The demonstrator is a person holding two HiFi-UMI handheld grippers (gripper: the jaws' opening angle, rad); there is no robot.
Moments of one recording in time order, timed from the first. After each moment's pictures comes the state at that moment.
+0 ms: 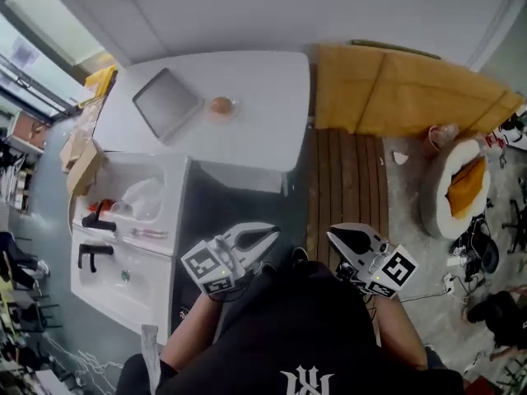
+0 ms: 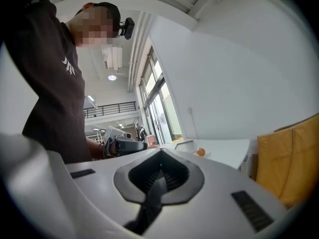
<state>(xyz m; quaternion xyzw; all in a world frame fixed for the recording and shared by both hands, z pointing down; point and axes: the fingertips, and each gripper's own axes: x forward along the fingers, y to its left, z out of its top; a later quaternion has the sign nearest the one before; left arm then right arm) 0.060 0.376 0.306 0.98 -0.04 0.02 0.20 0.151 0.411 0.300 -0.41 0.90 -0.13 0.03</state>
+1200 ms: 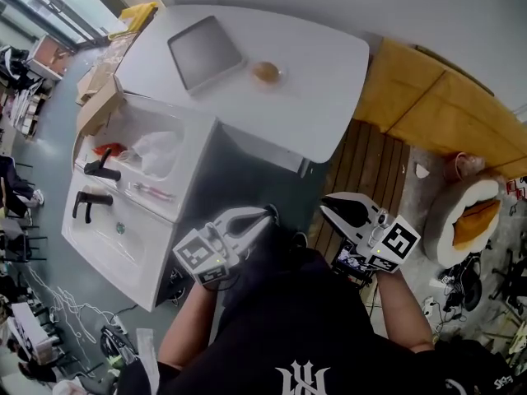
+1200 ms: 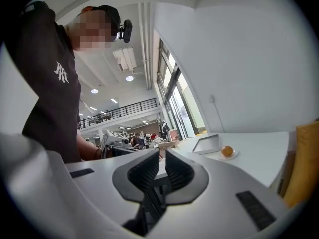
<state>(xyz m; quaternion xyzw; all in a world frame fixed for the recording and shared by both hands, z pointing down) -0.023 0.311 0.344 0.96 -0.19 0.04 0.21 0.077 0.298 0.324 -0.26 0.95 -0.16 0.03</state>
